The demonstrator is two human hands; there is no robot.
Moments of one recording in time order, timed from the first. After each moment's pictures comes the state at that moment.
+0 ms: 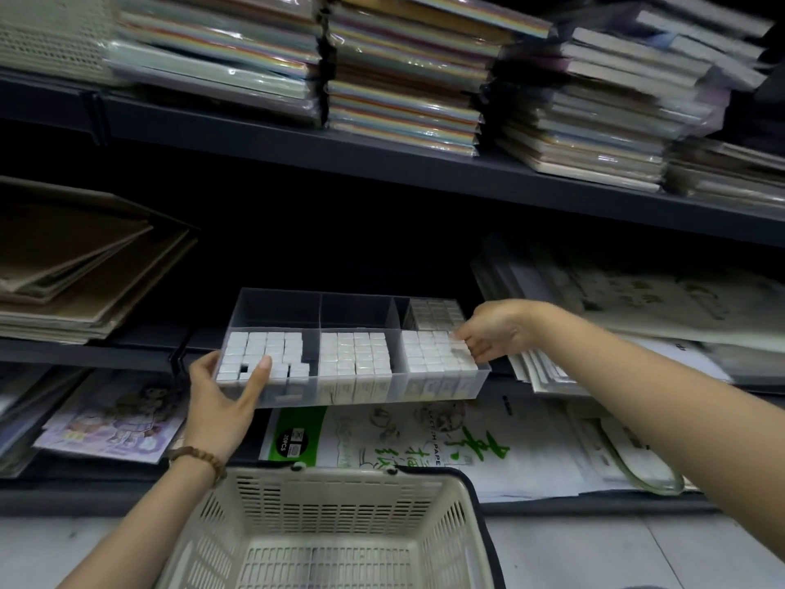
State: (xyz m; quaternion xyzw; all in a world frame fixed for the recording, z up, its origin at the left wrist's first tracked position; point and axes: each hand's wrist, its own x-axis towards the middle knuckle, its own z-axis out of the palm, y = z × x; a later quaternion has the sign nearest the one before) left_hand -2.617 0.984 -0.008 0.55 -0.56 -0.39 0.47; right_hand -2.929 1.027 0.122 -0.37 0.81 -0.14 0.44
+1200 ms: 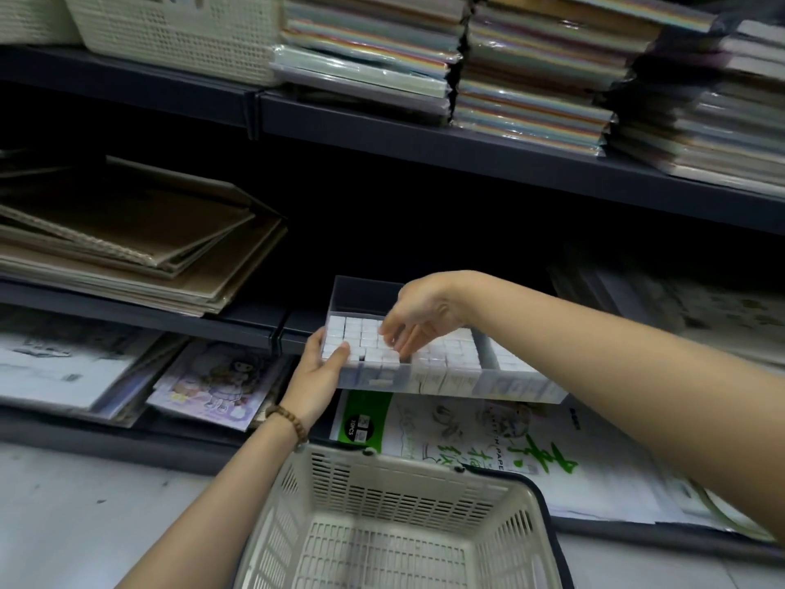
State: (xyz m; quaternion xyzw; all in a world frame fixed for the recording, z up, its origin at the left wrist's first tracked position) left_hand -2.602 0.972 0.003 0.49 -0.54 -0.55 0.41; right_hand -2.747 0.966 0.132 -0.51 0.72 -0.05 0.46
